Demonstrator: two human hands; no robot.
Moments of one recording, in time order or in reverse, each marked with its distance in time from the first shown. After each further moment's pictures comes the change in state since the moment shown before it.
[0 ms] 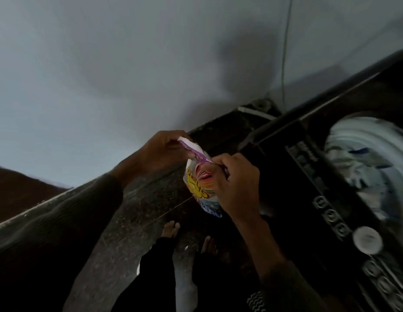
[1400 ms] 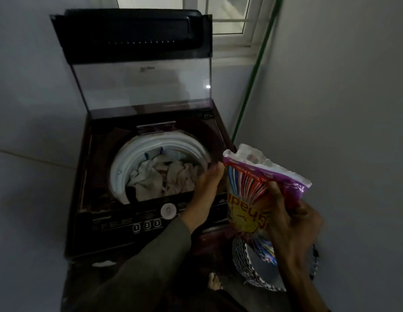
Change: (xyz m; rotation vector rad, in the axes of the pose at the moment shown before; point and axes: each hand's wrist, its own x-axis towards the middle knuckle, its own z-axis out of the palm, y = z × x) left_hand -0.017 0.306 0.361 -0.369 -0.897 -0.114; right_hand -0.214 -0.077 -0.294 -0.066 1.550 0.827
